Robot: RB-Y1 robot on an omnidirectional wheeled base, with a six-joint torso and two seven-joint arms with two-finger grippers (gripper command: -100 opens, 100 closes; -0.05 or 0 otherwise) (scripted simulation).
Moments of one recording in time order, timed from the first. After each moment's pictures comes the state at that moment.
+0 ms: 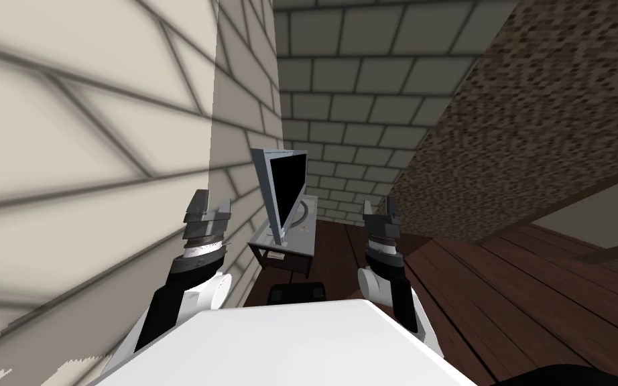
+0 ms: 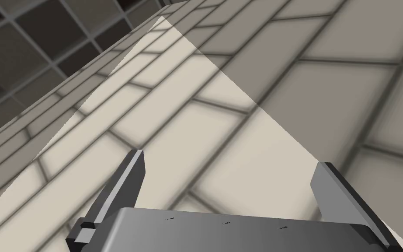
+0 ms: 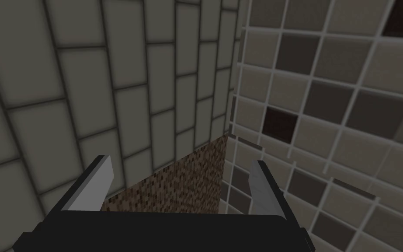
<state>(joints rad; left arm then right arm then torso) 0.53 0.00 0.01 -2.37 0.00 -0.49 -0.16 0.53 0.00 -0.06 -2.39 0.04 -0.50 -0.11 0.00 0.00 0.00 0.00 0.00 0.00</state>
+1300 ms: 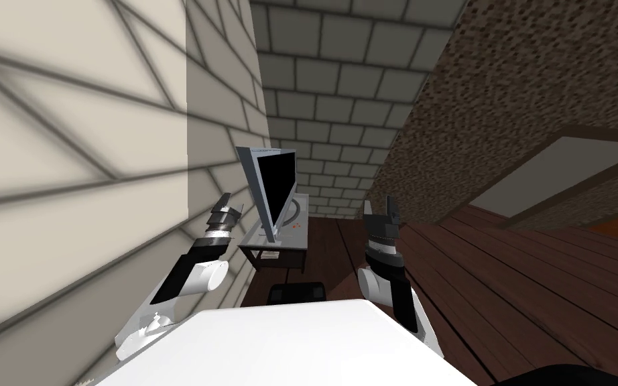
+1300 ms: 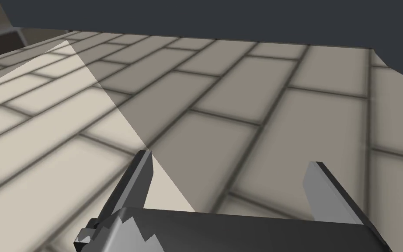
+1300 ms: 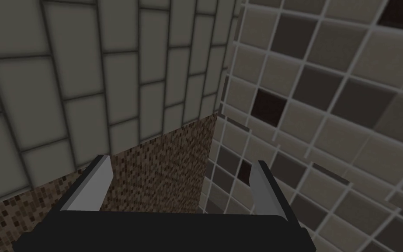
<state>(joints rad) 0.36 0.19 0.10 -2.18 0.21 -0.20 -0.04 0.53 0.00 -0.06 -2.39 0.04 -0.50 -0.11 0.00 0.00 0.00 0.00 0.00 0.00</state>
